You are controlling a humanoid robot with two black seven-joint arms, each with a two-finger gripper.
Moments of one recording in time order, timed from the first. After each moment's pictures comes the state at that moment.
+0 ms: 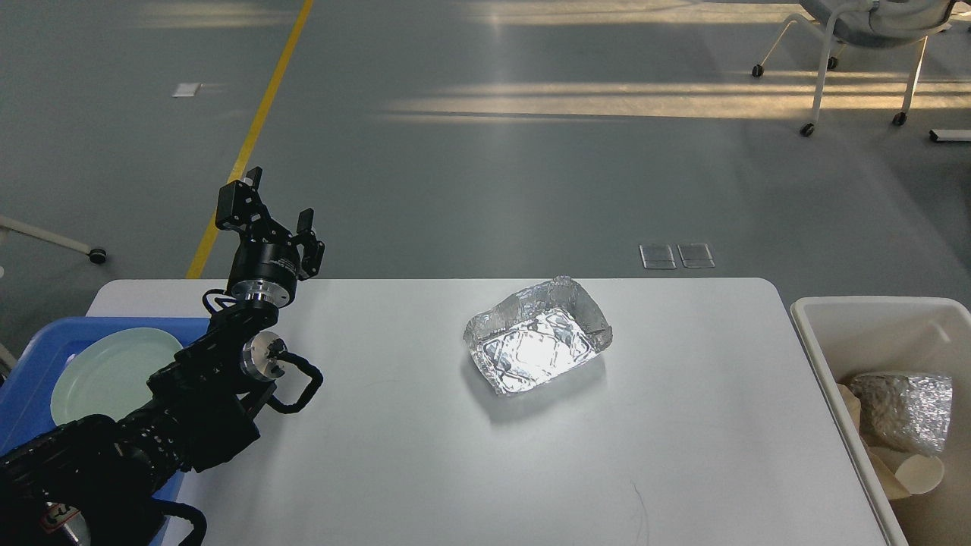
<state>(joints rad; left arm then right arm) -0.83 0.04 -0.58 -0.27 -0.10 -0.22 -0.66 1.51 -0.69 -1.35 0.75 -0.82 0.13 0.03</state>
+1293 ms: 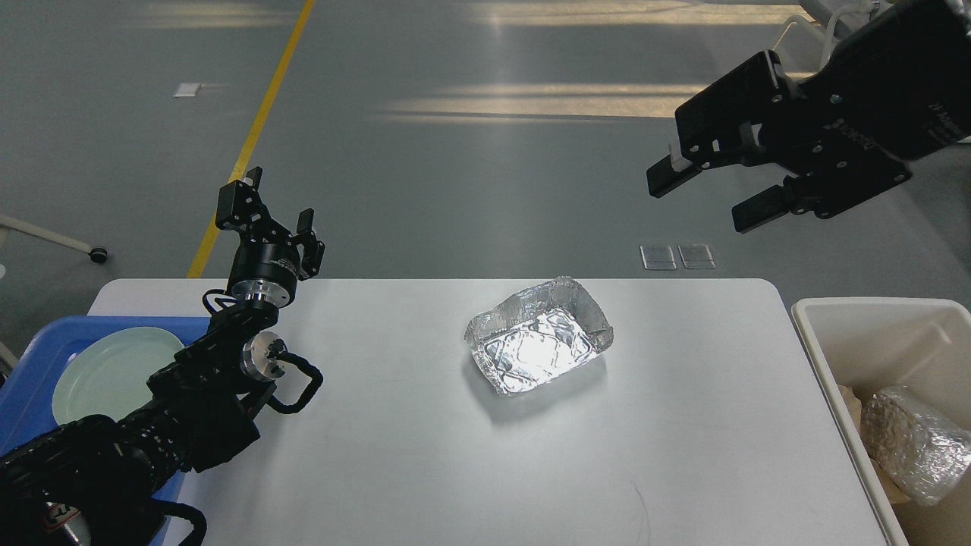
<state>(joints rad) -0.83 0.04 -0.58 -0.27 -0.10 -0.22 -0.66 2.62 -0.59 -1.17 1.56 0.04 0.96 0.00</state>
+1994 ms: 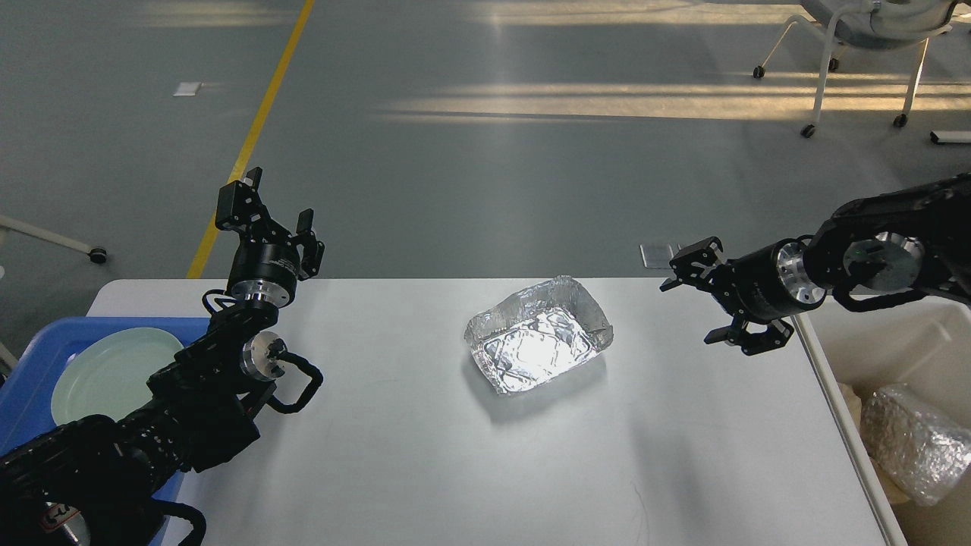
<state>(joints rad) -0.83 0.04 -0.58 -0.27 -0.10 -0.22 -0.66 1.58 -0.40 -1.09 1.07 0.51 0.40 -0.04</state>
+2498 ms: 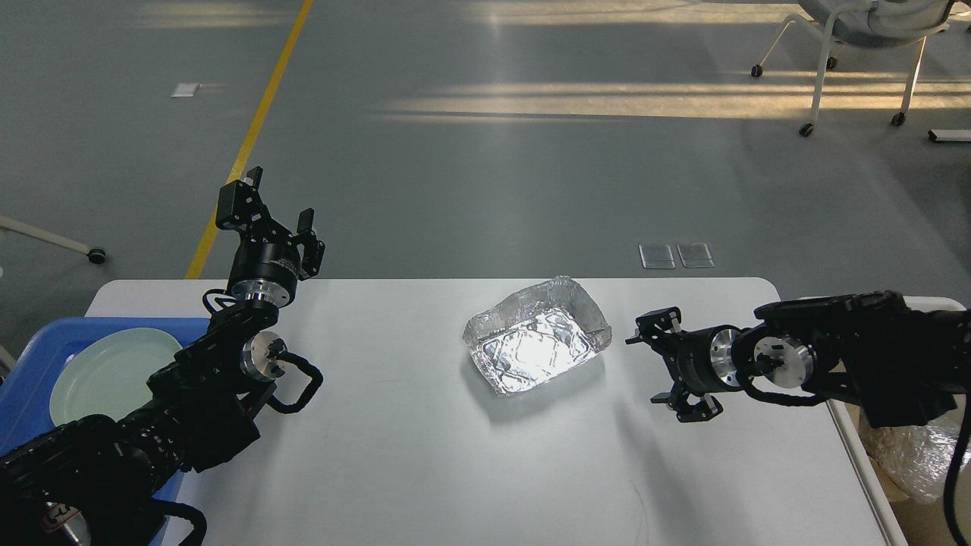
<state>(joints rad) -0.83 0.04 -0.58 -0.27 -0.10 -0.22 -0.66 1.21 -0.33 -0.74 0.99 0.55 0.12 -0.07</state>
